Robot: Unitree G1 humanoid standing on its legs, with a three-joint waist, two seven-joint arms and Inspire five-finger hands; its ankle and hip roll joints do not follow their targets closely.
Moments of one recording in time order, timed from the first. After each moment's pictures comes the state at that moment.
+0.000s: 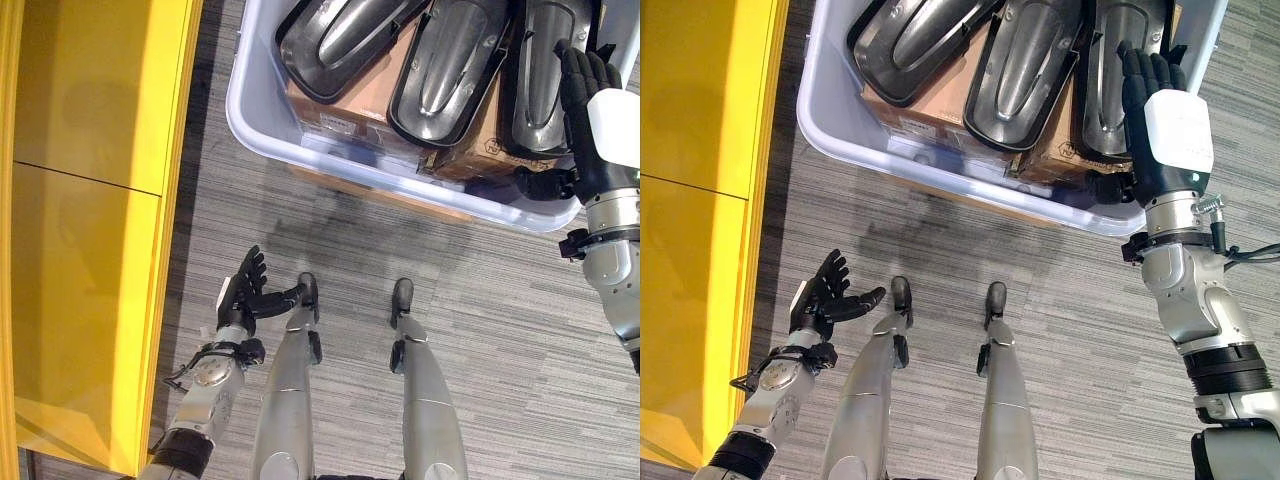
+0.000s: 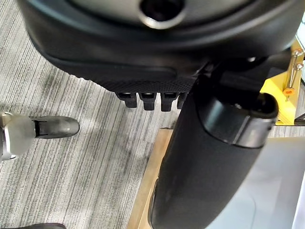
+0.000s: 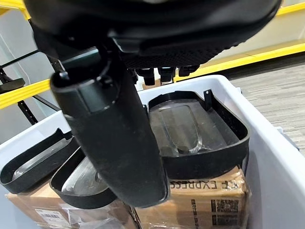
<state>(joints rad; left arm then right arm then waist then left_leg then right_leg) -0.14 0.39 -0.17 0.32 -0.52 -0.16 0.12 -0.51 -0.91 0.10 0.17 -0.43 -0.06 -0.32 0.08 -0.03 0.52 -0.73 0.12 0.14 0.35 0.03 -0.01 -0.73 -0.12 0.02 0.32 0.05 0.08</state>
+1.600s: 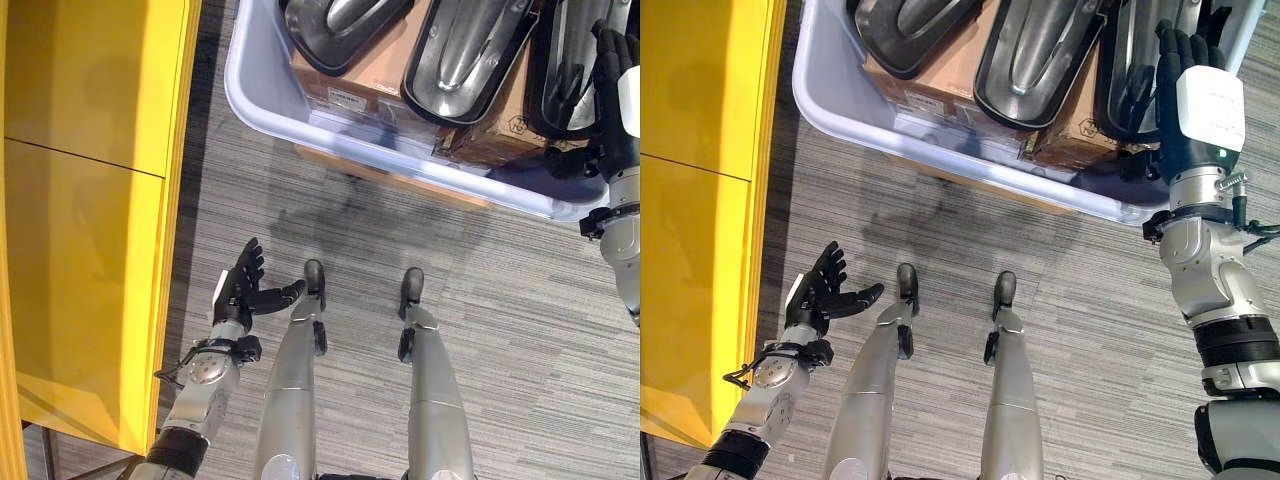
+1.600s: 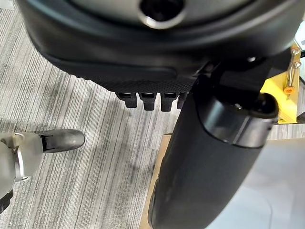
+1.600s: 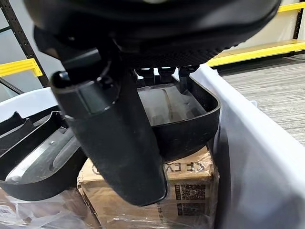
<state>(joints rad) -0.14 0.42 -0.18 0.30 -0.50 -0.18 0.12 -0.67 -0.95 0.15 0.36 -0.43 -0.02 -0.34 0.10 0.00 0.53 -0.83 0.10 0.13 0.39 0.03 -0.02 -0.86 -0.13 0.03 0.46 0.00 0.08</state>
